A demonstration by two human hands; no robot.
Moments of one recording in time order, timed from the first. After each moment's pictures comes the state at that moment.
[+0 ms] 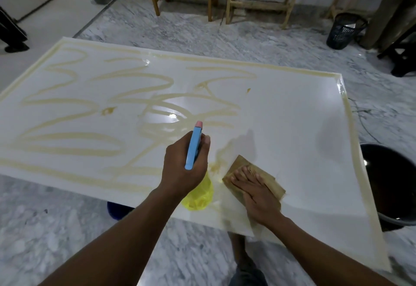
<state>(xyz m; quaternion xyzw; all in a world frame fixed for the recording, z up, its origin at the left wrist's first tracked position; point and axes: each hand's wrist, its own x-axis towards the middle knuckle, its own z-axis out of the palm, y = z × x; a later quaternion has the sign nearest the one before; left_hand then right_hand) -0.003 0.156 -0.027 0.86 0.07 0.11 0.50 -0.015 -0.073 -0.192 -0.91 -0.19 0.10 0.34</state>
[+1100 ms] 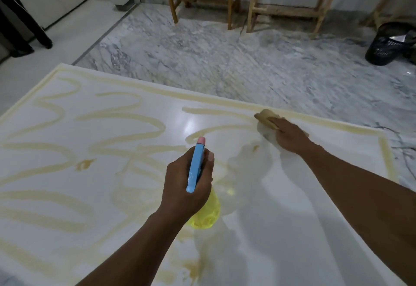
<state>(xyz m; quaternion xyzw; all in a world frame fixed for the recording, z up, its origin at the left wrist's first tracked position) 0.214 0.116 -0.027 0.84 0.12 0.13 0.51 0.436 -0.144 -0.142 -0.94 -0.10 0.16 0.30</state>
